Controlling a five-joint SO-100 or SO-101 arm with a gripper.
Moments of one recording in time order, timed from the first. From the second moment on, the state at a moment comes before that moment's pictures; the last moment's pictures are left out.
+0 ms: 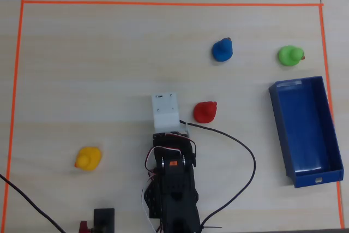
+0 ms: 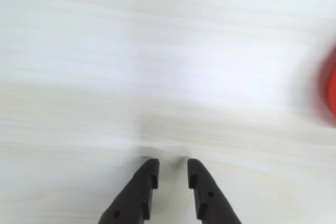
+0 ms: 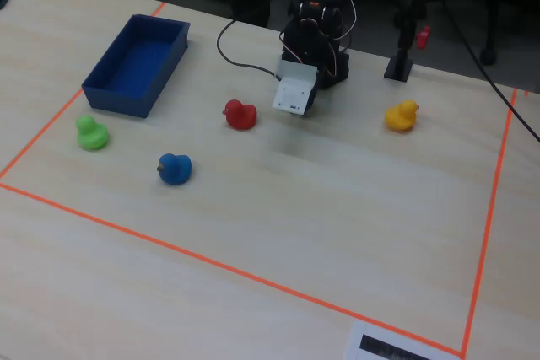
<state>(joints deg) -0.6 189.7 177.4 76.6 -89.5</state>
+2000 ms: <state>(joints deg) -1.8 189.8 177.5 75.8 -91.9</state>
